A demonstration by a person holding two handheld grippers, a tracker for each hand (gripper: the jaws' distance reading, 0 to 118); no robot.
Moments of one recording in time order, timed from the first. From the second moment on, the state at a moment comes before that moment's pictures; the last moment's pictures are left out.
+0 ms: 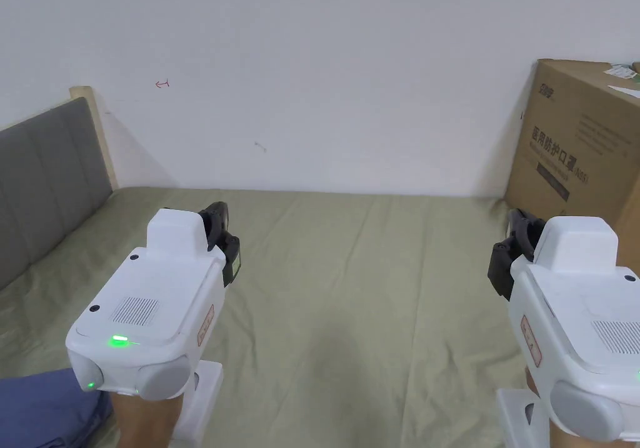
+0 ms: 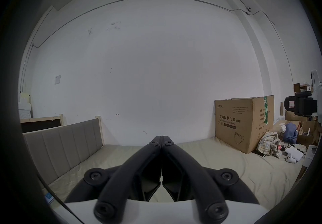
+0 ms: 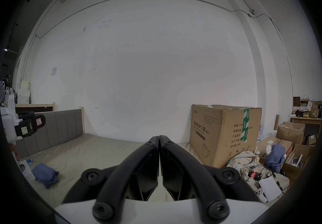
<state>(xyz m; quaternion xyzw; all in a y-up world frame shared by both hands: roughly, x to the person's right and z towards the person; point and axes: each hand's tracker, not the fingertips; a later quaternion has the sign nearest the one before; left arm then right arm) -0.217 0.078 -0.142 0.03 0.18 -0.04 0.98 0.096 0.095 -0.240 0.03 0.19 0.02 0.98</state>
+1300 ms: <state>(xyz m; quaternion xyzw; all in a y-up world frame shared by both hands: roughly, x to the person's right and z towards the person) -0.225 0.075 -0.146 0.02 0.18 -0.03 0.98 0.090 0.094 -0.244 0.03 0.19 0.03 0.98</state>
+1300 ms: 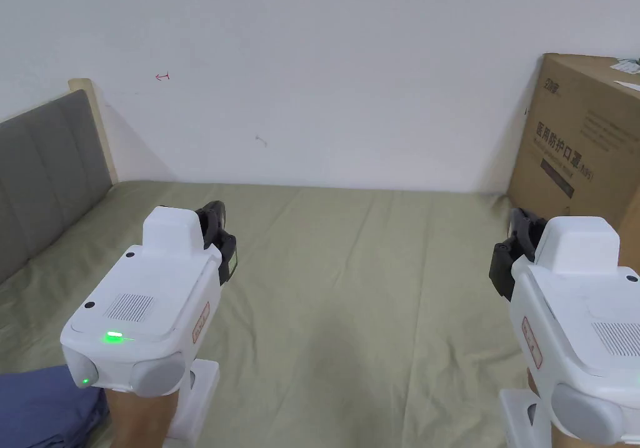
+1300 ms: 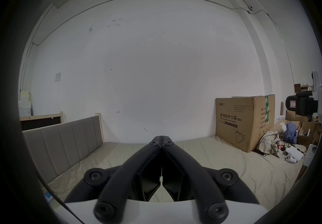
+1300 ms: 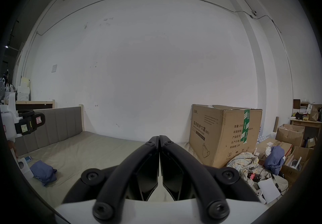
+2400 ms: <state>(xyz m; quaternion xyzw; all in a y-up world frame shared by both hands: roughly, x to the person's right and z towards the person) -0.223 0.071 -0.148 0.02 0.17 -0.03 0.98 0.090 0.093 -0.245 0.03 0.19 0.04 0.98</state>
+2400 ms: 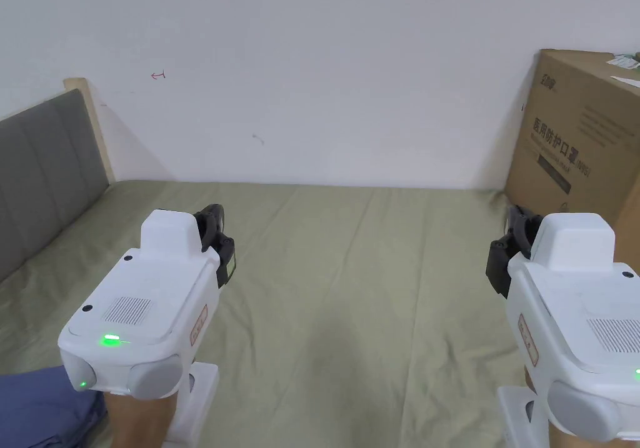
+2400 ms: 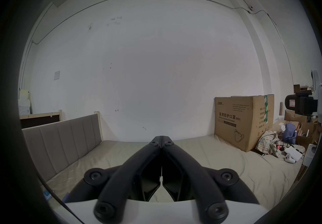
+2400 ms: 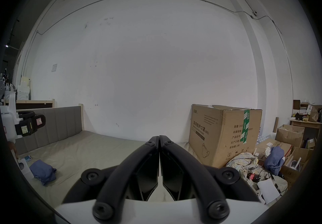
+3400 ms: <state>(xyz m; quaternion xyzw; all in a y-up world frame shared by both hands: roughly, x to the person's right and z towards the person) -0.222 0.068 -0.143 0.03 0.20 -0.03 0.98 0.093 0.093 -0.240 0.02 0.18 0.03 0.98</state>
